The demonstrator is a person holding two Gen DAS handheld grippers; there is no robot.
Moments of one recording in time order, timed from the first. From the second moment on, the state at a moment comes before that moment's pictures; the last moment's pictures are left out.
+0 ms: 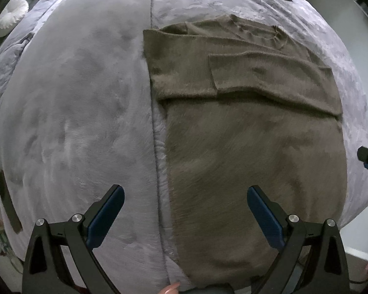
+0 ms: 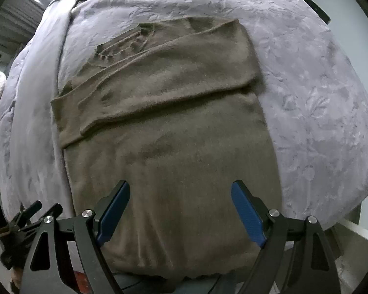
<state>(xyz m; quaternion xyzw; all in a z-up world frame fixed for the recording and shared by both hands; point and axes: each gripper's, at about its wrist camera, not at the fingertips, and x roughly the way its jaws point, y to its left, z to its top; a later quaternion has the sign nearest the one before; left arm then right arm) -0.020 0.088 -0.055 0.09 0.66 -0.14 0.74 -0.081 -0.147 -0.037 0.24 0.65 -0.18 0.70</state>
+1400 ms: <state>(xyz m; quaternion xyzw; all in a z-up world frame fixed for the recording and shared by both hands) -0.148 0.101 -0.139 -0.03 0.72 -0.17 0.67 -0.249 -0.209 -0.149 0.40 0.67 -0.05 0.62</state>
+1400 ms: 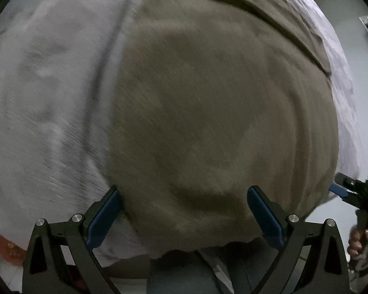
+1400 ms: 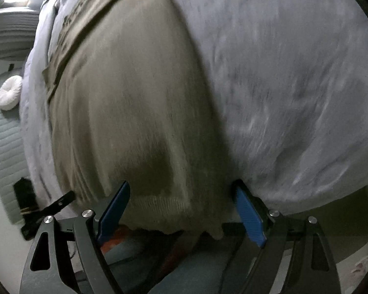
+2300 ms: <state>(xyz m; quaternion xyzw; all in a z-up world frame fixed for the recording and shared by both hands) -0.132 0.102 -0.076 -0.12 0.68 -0.33 0.64 -0.202 -0.203 -0.070 0.55 0.50 0.06 0.66</state>
